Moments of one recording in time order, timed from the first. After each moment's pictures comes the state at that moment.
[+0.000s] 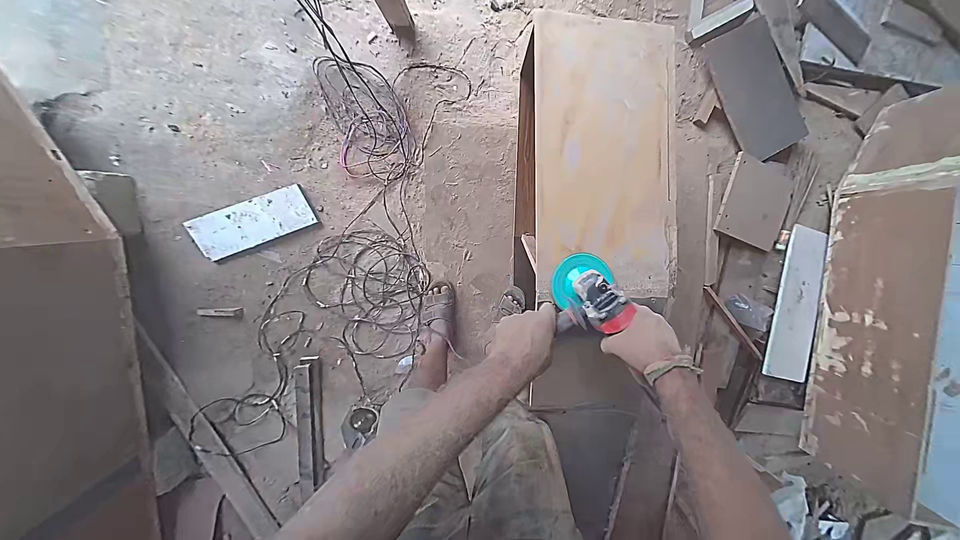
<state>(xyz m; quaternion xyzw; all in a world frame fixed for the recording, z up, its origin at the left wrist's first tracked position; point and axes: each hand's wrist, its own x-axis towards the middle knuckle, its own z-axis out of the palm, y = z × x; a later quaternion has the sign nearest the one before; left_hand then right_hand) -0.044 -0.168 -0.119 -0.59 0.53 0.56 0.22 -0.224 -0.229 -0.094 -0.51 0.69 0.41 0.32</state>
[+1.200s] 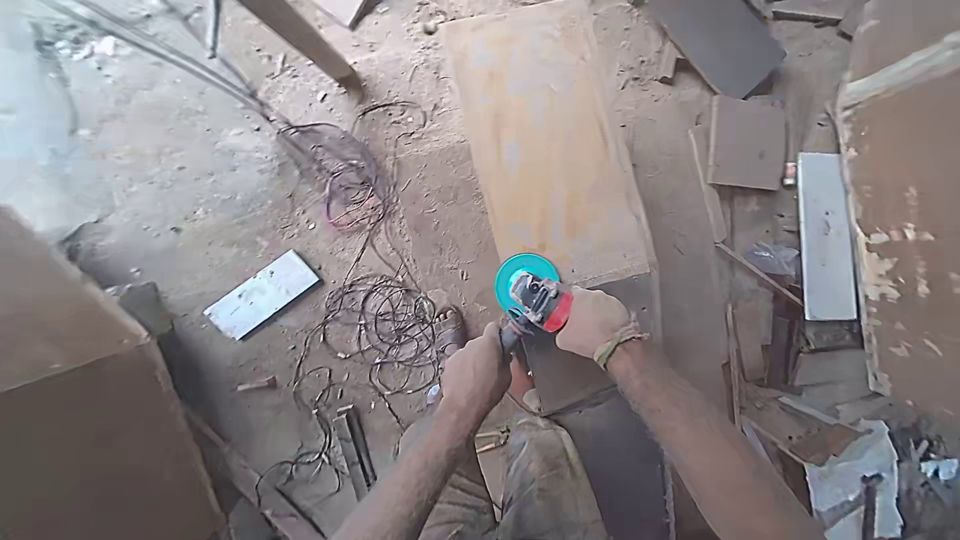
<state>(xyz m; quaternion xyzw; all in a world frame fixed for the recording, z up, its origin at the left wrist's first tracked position) -0.034 -0.144 -0.121 -0.67 0.47 0.49 0.29 -0.197 -0.238 -0.092 -0.56 0.59 0.42 0.40</state>
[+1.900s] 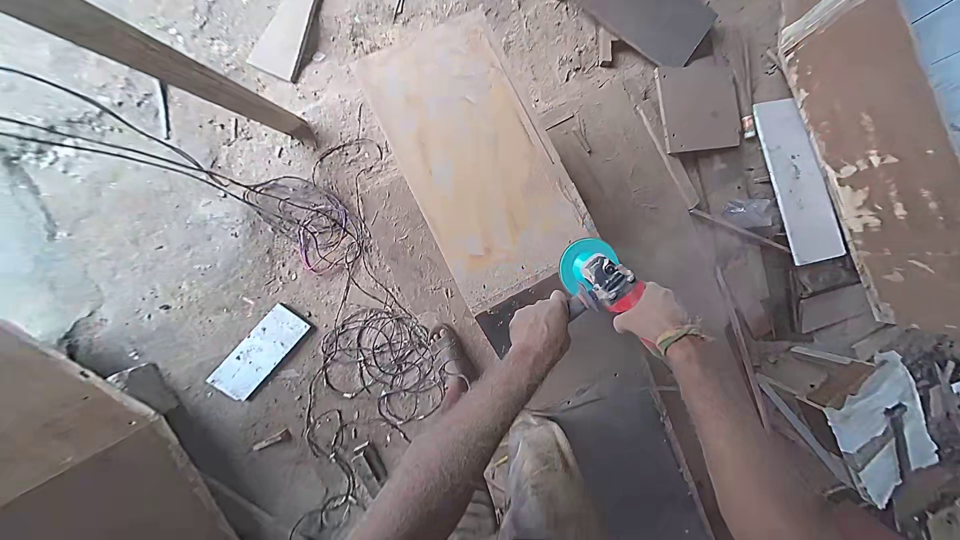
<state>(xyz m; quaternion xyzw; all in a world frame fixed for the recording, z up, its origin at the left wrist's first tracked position) -0.196 -0.198 -0.111 -0.53 0.64 0.47 0.30 -0.375 -0.199 -0.087 -0.37 0.79 0.31 0.38</state>
